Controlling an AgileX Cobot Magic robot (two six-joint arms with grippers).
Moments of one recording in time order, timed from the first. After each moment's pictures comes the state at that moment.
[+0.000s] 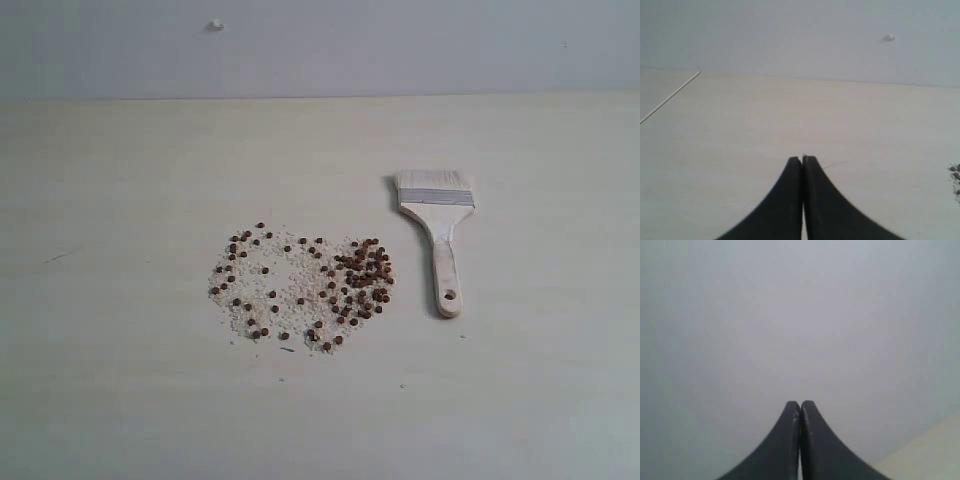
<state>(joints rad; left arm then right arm) -0.14 0.01 0.00 0.19 0.27 -0.25 0.11 0.01 0.00 0.30 -0.23 0.41</state>
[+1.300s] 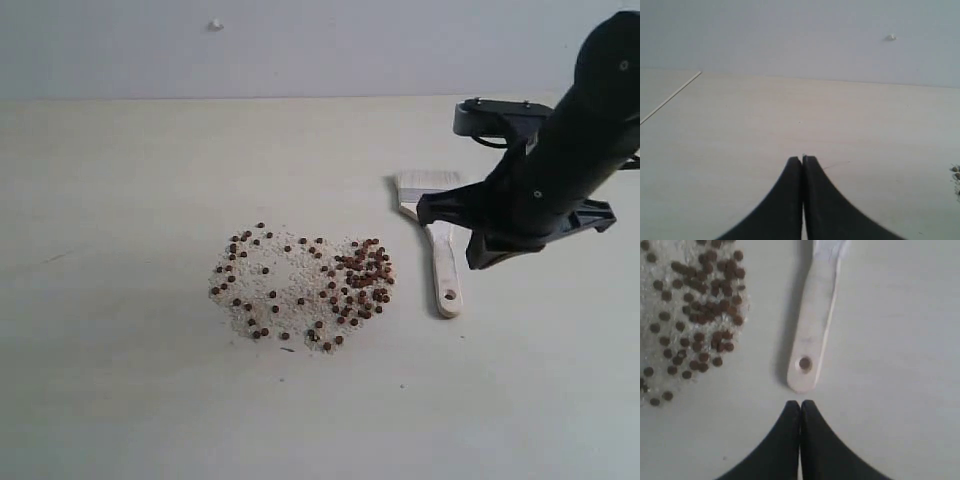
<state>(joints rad) -0.14 0.01 0.00 0.19 0.27 -0.25 0.35 1.67 -0.96 0.17 0.73 0.17</state>
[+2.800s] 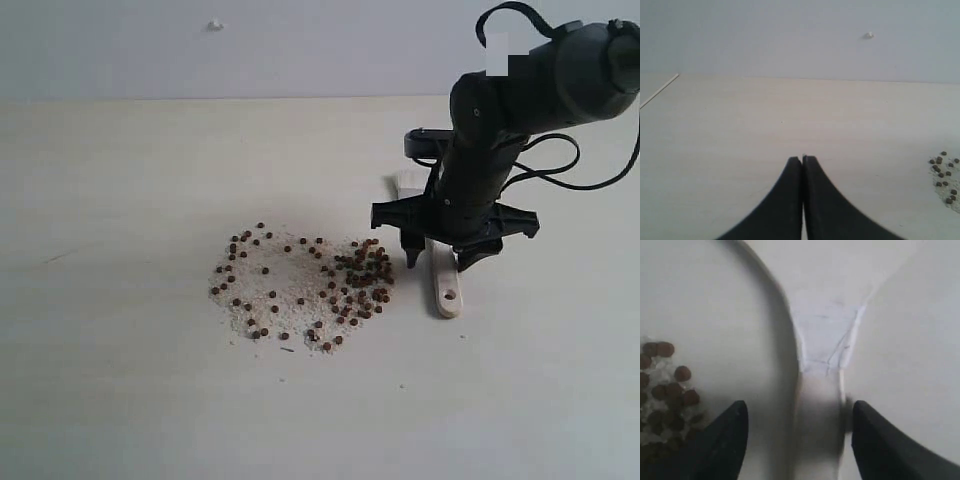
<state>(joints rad) -0.22 0.01 0.00 0.19 0.27 -0.25 0.40 2.04 -1.22 -0.02 0.70 0.50</state>
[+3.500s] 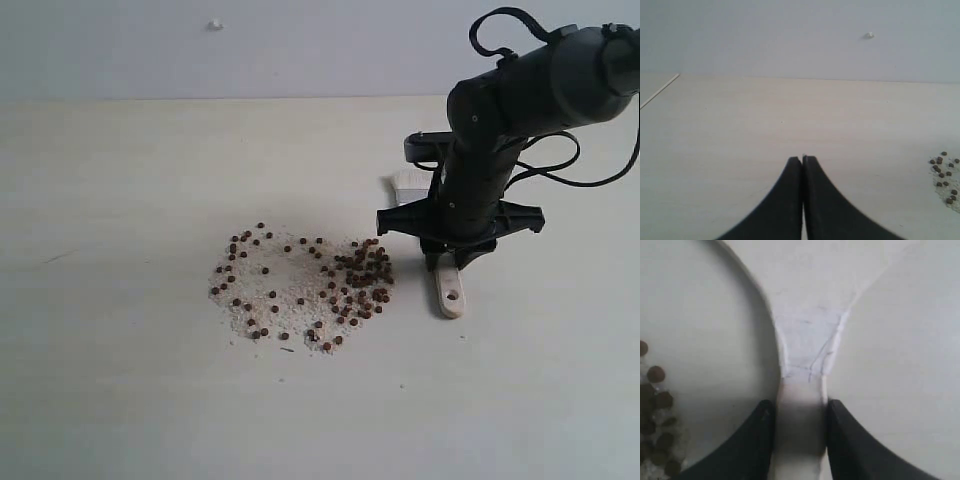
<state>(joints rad) -0.22 0.01 0.00 0.19 0.27 -0.25 0.41 2.06 -1.22 -0.10 0.71 0.50</state>
